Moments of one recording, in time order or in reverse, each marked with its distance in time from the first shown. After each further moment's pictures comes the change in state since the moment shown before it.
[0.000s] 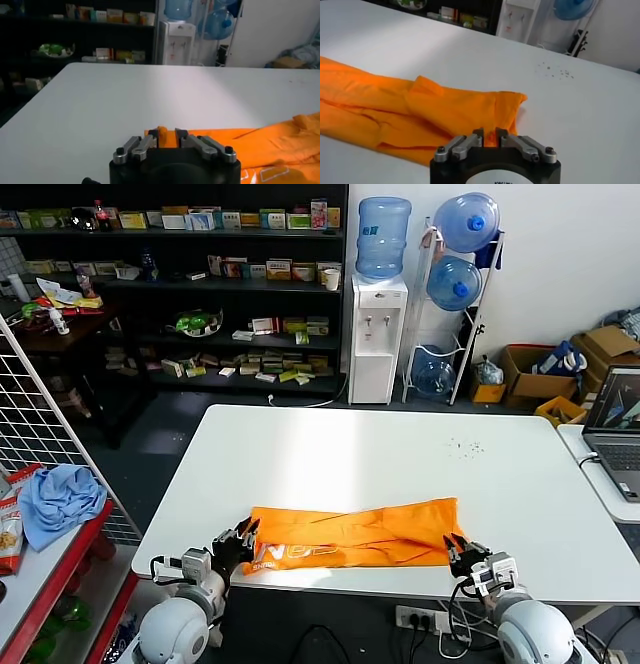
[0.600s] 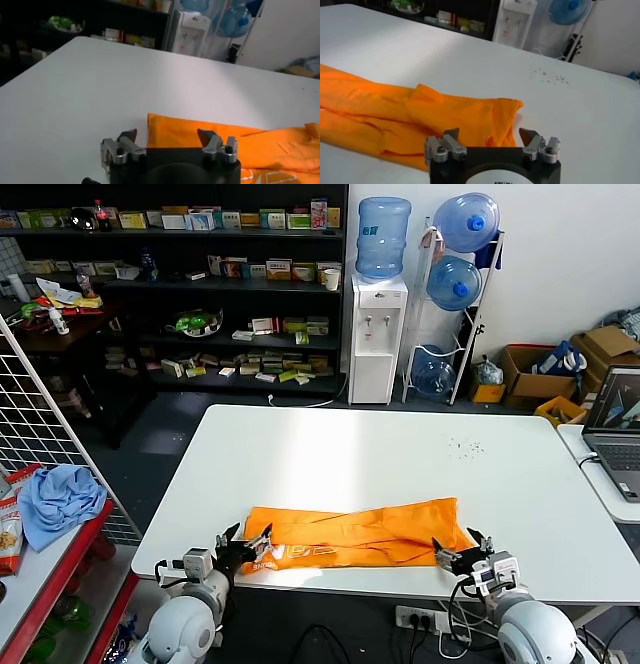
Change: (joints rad) left arm -0.024 -0.055 -0.007 0.072 -0.111 0.040 -0.033; right arm -0.010 -0.003 0.000 0.031 0.018 -0.016 0.024
